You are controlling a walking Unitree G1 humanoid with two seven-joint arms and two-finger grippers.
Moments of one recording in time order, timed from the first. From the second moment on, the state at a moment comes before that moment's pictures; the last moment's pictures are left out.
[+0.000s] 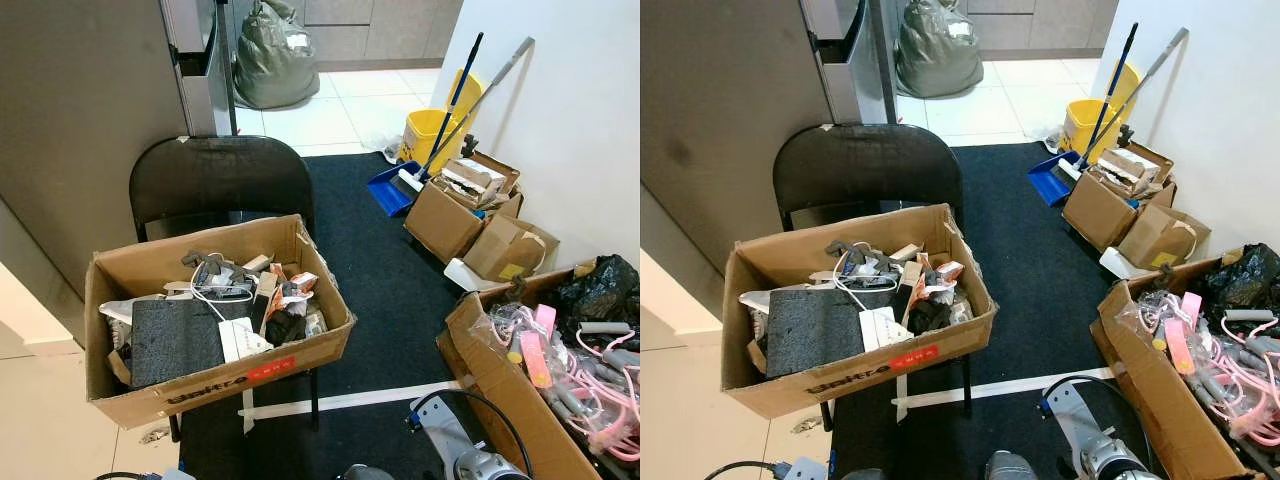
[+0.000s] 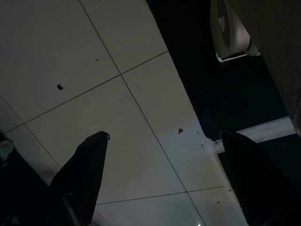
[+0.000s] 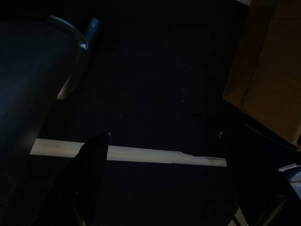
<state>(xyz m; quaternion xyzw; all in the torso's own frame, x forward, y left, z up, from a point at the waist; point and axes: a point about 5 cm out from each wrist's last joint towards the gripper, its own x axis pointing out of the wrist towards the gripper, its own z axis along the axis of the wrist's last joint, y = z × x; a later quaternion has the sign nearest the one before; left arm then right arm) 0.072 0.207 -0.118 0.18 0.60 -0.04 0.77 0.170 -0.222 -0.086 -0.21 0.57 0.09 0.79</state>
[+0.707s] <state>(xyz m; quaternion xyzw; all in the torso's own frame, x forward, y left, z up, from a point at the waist) 0.074 0.210 -0.117 0.20 0.60 -0.05 0.77 0.165 -0.221 -0.088 -0.21 0.58 0.09 0.79</state>
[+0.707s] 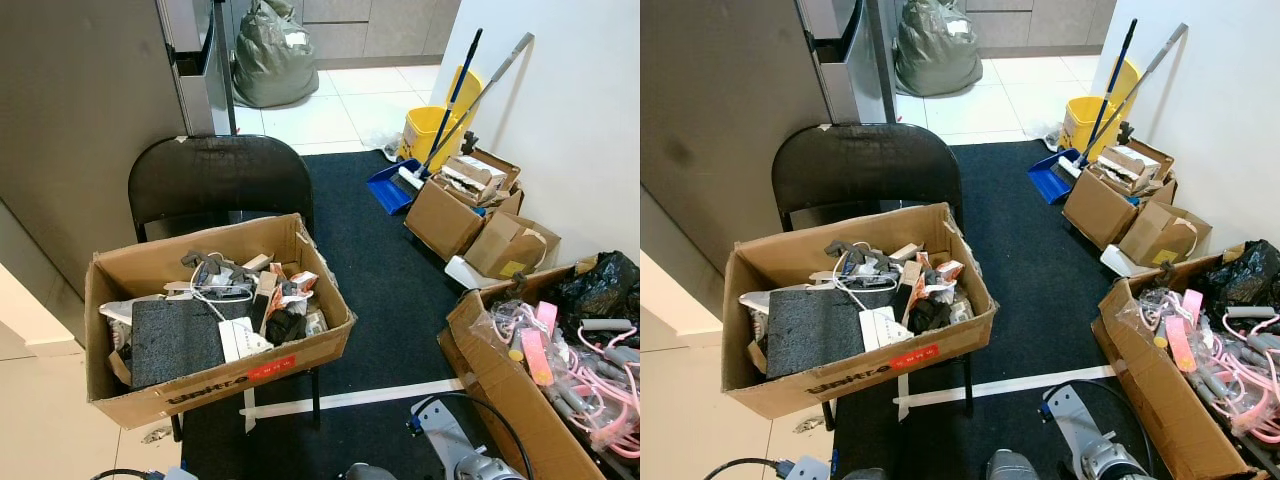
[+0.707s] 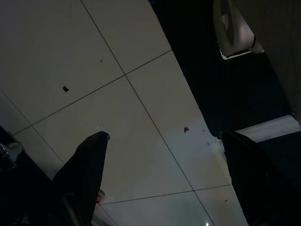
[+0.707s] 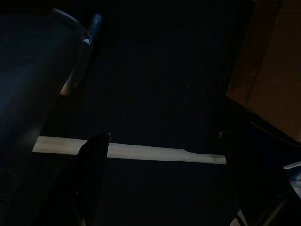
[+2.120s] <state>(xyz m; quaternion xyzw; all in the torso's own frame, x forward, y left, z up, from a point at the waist) 0.056 0.219 -0.118 0.17 0.62 -0.01 0.76 0.172 -0.206 -0.088 -0.21 0.57 0.12 0.78</state>
